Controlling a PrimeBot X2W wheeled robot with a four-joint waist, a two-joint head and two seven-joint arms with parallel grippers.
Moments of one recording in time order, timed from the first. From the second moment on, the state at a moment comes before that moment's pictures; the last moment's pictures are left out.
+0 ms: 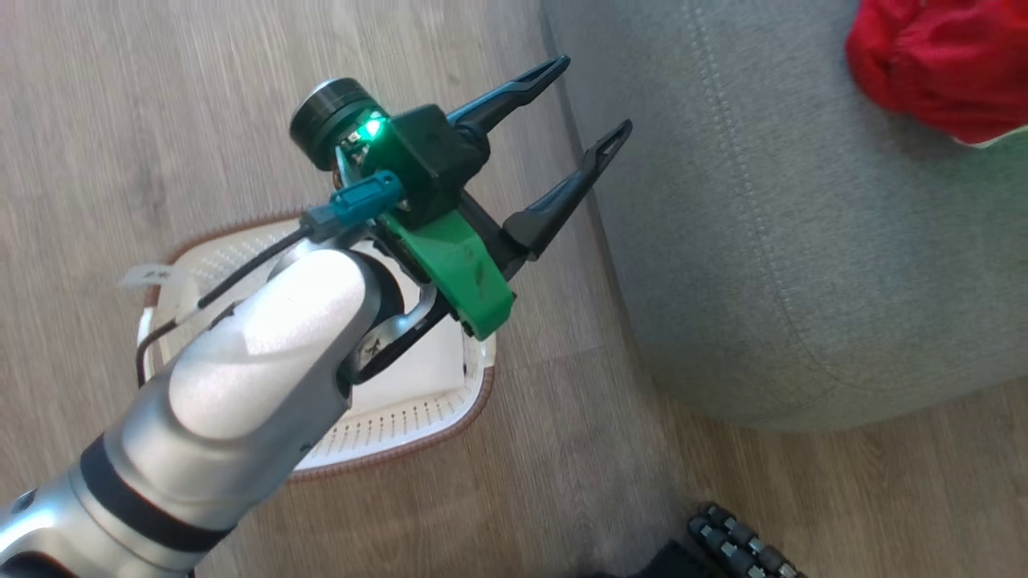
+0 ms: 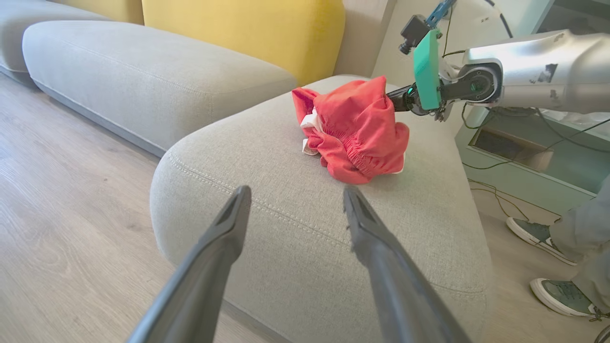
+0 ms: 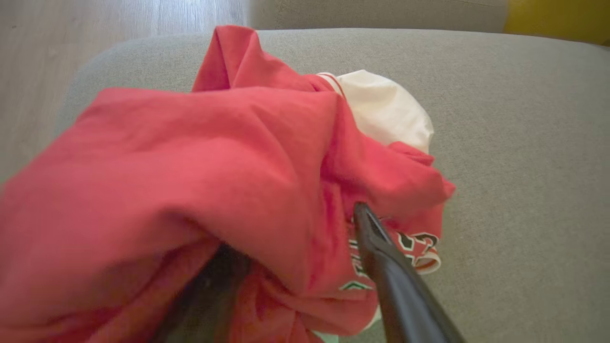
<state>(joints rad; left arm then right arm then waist) -0.83 0.31 -0.86 0.05 -0.53 -0.06 0.00 -1.10 -0.59 0.40 0.94 0.66 0.13 0.14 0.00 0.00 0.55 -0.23</state>
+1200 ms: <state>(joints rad) -0.49 0.36 -0.76 0.10 -0.67 0.08 -0.18 -0.63 -0.76 0.37 0.40 0.82 0.13 0.00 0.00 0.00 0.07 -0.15</state>
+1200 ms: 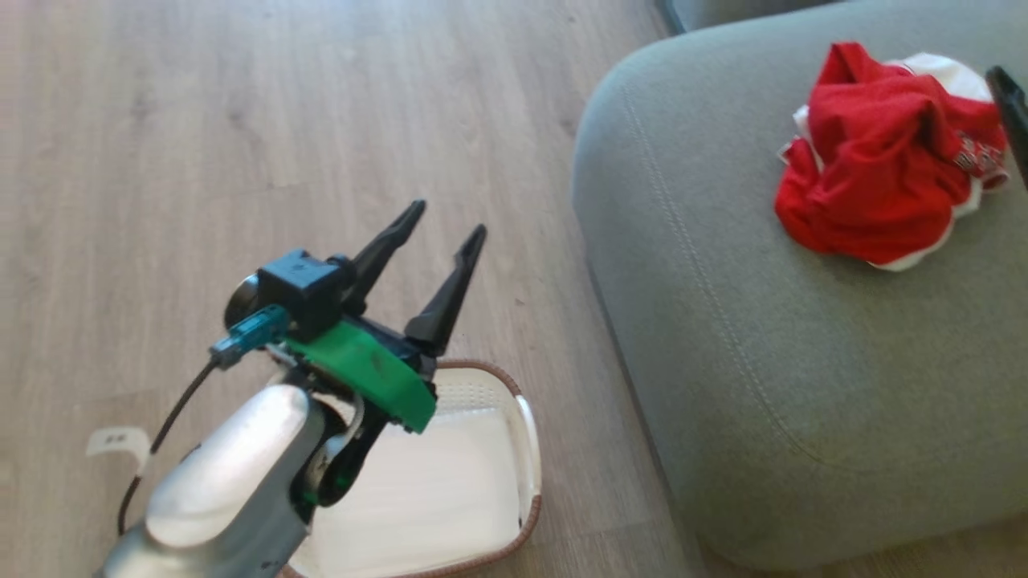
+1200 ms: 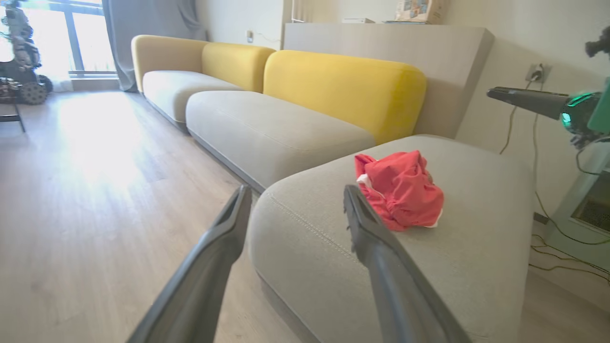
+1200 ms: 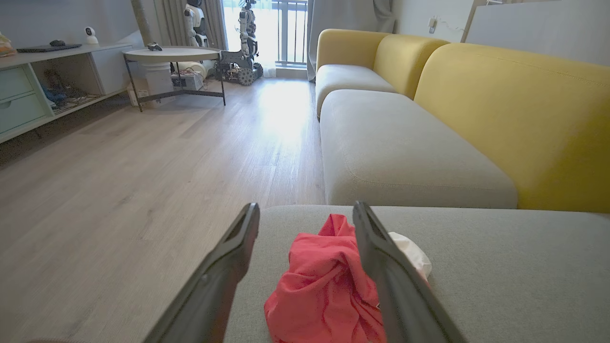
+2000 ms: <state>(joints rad) -0.23 0.43 -0.62 0.09 -0.70 0.23 -0.24 -0.05 -0.35 -0.05 0.01 0.50 0.13 -0.07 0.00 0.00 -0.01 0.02</state>
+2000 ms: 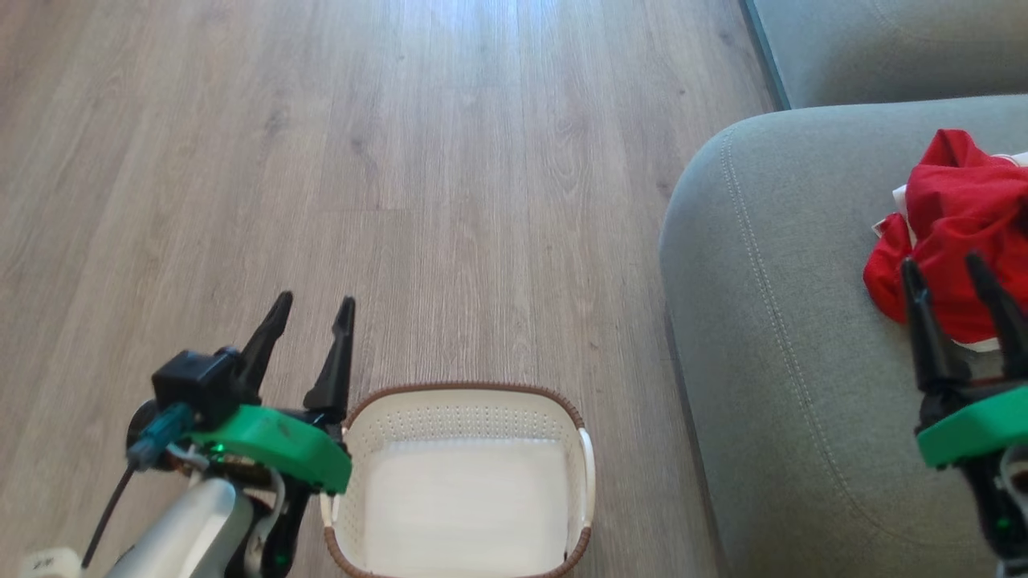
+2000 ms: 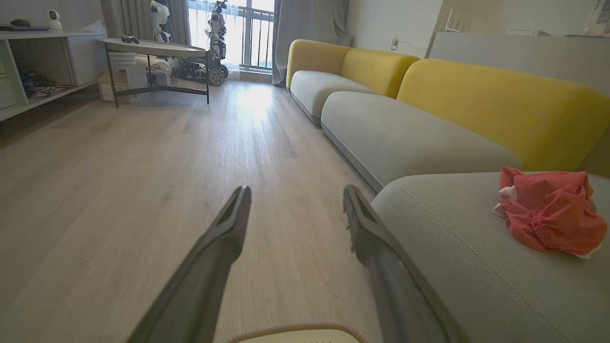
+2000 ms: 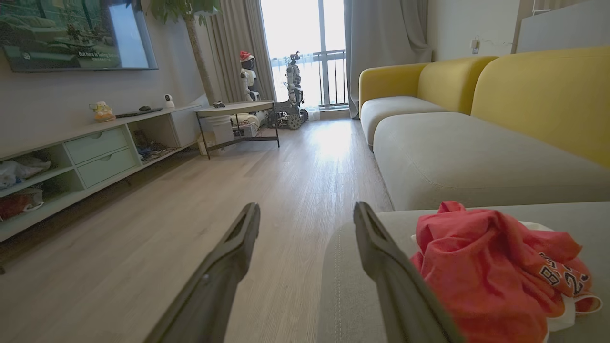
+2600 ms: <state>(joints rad) -0.07 0.36 -0.41 0.07 -0.56 0.22 -0.25 0.03 -0.25 0.04 0.01 0.45 0.13 -0.20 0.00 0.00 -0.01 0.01</state>
